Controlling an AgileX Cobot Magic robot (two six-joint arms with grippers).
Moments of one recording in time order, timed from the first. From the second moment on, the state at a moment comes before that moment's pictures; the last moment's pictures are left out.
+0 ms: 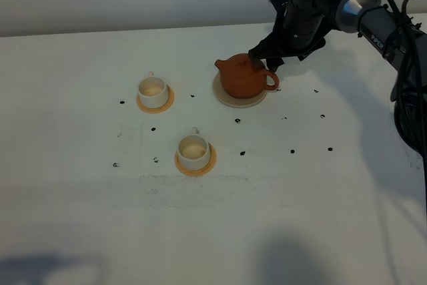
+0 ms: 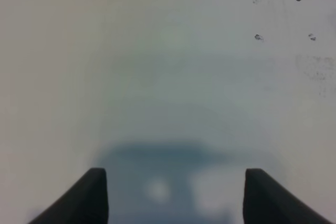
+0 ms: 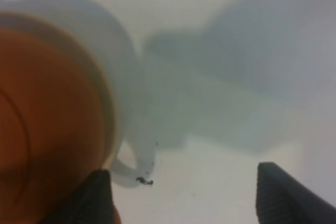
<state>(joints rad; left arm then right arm) 0.05 0.07 -0.46 -0.04 1.06 0.01 0.32 2.51 -2.31 -0.03 1.14 -0.03</state>
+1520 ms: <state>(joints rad) 0.05 0.07 -0.46 -0.04 1.06 0.01 0.31 2.46 -2.19 0.02 1.15 -0.01</state>
